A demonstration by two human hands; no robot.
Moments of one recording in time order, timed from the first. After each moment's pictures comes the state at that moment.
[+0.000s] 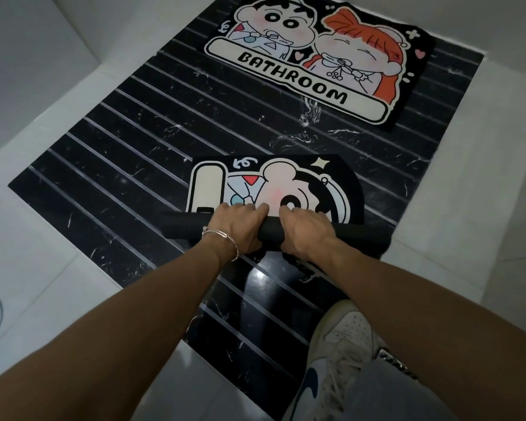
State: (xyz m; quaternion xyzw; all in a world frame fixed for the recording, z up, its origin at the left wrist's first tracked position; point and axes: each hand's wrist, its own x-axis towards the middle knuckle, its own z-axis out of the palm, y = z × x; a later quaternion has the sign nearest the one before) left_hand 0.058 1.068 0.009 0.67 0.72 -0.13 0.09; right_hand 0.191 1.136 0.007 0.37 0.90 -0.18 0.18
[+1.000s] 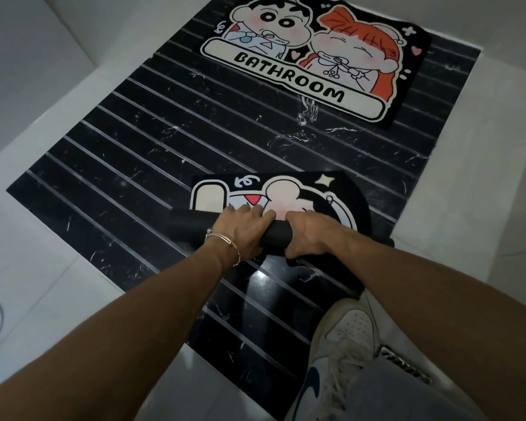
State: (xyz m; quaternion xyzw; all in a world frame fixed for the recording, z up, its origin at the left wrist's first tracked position) left_hand 0.066 1.068 0.006 0.71 0.68 -0.15 0.07; right_hand 0.201 1.153 0.008 0.37 0.85 -0.28 0.25
